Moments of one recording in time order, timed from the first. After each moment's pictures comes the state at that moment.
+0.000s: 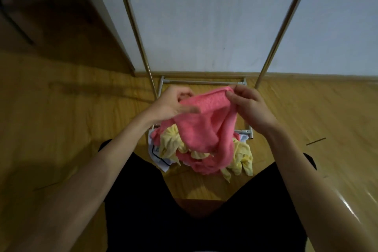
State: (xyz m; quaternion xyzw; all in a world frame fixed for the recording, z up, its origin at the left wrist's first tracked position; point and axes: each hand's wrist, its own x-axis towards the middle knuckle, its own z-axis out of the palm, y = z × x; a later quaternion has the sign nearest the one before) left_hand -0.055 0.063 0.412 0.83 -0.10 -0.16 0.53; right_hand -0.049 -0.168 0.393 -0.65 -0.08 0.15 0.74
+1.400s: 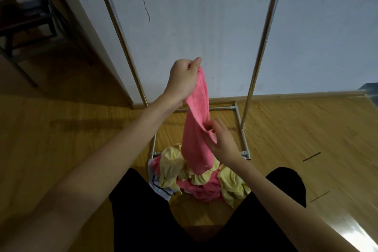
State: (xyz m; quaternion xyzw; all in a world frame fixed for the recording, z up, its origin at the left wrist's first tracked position) left_hand -0.015 -0.008 0.533 0.83 -0.03 0.09 0.55; right_hand -0.079 -0.135 0.362 -0.86 -0.18 -0.13 0.45
